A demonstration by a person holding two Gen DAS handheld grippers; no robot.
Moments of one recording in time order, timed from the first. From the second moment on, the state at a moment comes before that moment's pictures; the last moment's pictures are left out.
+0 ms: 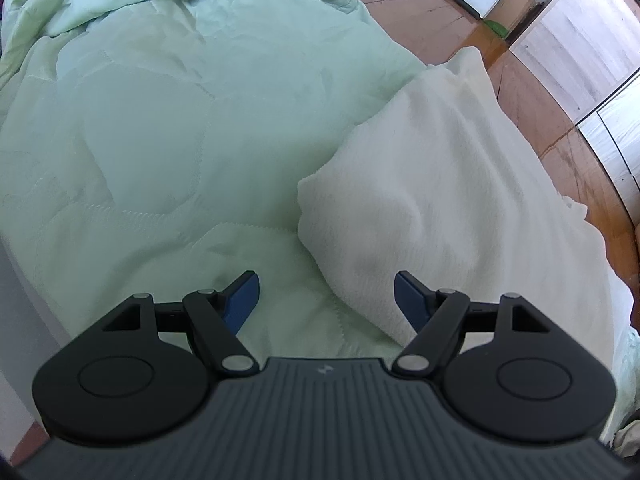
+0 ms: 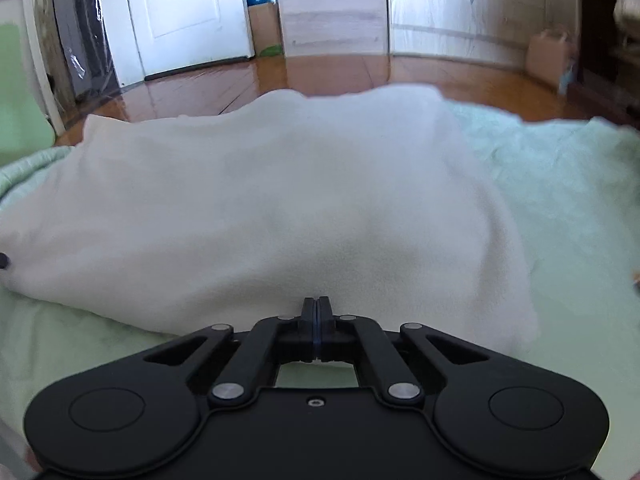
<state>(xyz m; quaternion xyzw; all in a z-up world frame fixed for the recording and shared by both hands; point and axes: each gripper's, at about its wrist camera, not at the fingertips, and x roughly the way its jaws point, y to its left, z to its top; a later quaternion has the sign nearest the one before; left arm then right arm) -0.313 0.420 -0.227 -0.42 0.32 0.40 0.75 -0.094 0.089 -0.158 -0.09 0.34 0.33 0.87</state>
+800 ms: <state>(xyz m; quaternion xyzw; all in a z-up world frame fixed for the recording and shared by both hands) -0.313 0.422 -0.242 -0.52 0.28 0.32 0.74 -0.062 -0.034 -0.154 0.19 0.49 0.27 0.81</state>
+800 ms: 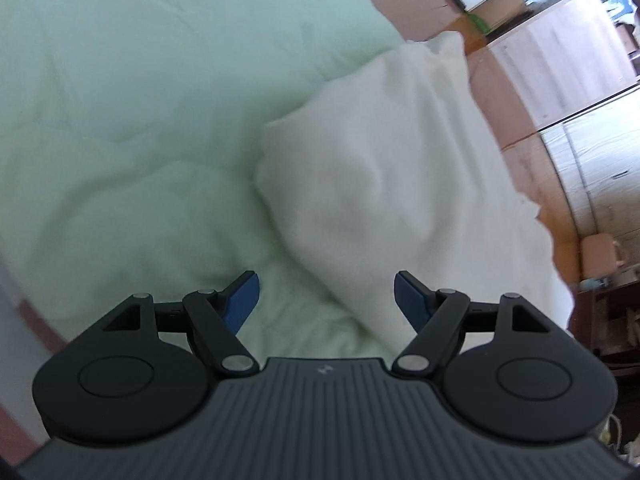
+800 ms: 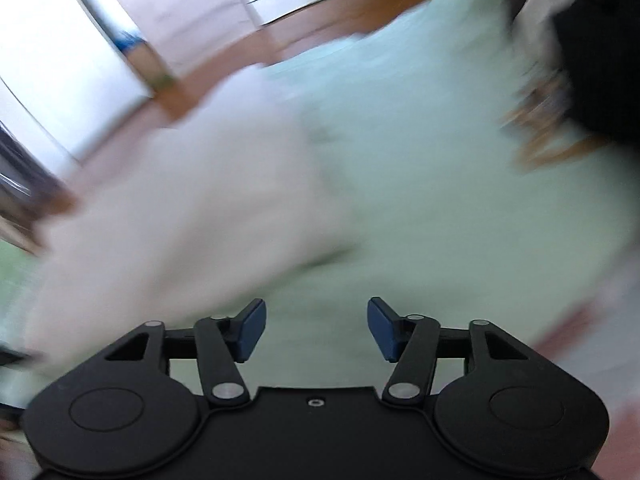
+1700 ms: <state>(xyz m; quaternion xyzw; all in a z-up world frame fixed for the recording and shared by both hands) -0.270 0.462 -0.216 -0.52 0.20 0.29 0.78 0.029 0.011 -0.117 0.28 0.39 0.29 0.83</state>
